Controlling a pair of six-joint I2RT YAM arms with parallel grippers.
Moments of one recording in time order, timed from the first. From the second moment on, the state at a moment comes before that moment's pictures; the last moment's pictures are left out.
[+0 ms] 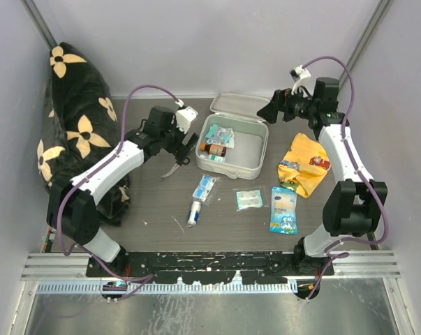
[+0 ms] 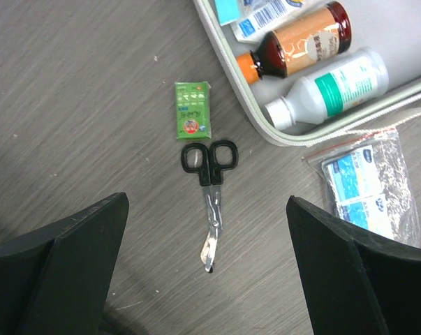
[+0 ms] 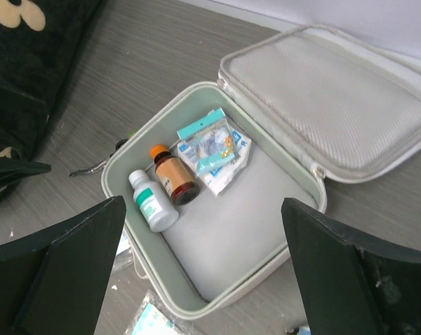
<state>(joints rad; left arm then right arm) -0.50 1.58 1.30 -0.42 0.04 0.25 -0.04 1.60 1.43 -0.26 -0.77 0.01</state>
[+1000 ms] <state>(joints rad) -0.54 1.71 1.05 -0.30 0.41 0.12 -0.16 1.25 1.03 -0.17 -0.84 0.11</state>
